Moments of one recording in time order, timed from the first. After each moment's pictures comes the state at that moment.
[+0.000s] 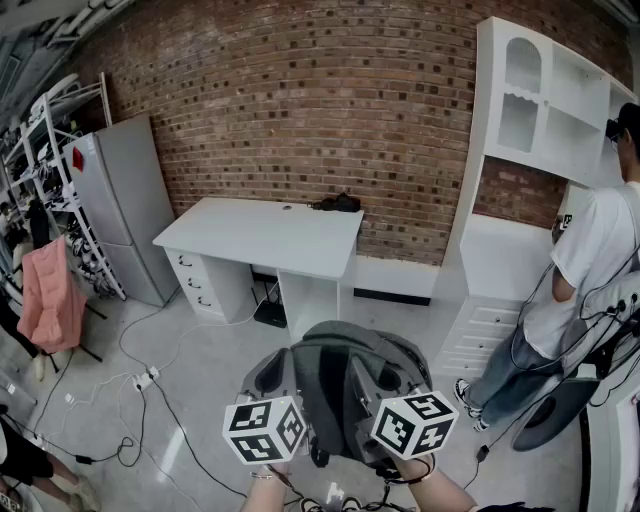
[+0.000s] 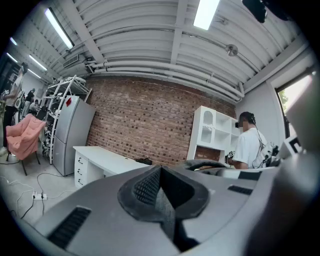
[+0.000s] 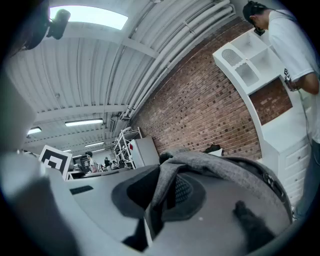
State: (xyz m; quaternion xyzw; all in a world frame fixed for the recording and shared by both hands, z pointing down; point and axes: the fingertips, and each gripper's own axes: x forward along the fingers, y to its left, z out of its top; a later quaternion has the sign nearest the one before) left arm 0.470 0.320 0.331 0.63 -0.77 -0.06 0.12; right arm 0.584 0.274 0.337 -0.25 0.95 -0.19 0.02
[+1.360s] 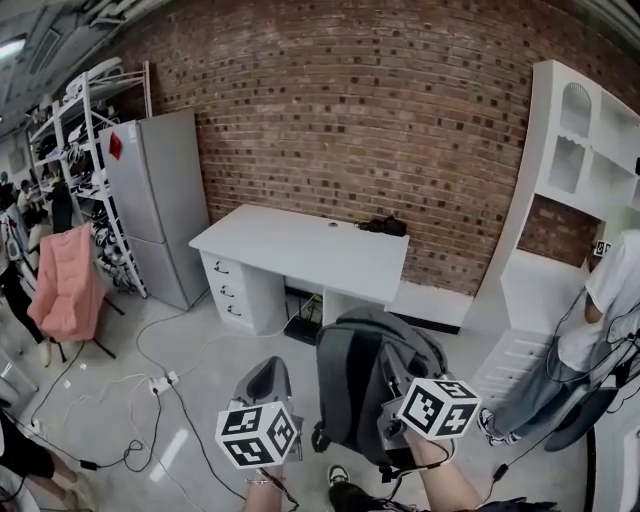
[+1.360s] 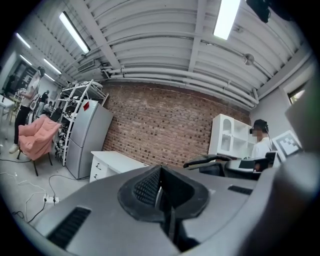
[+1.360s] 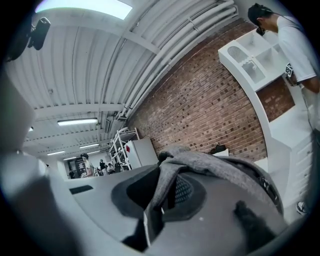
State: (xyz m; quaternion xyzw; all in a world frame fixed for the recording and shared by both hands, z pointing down) left arm 0.278 0.387 0.335 0.57 -0.81 -0.09 0.11; right arm 0.436 0.263 0.319 -0.27 0.94 -0.20 0.02
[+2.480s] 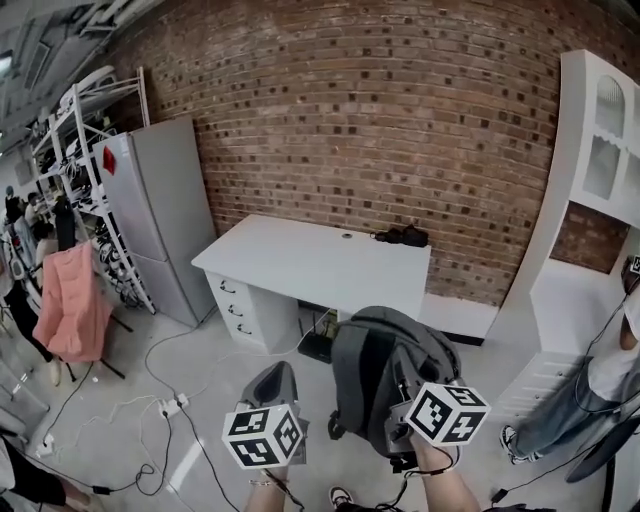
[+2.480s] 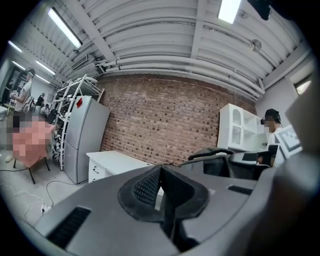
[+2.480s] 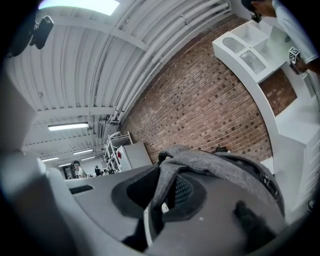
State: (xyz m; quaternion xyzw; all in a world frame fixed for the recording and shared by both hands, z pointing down) left arm 0.180 0.254 0.346 0.57 -0.81 -0.06 0.12; right arm 0.348 0.127 0.322 -0.29 0.93 -0.22 0.05
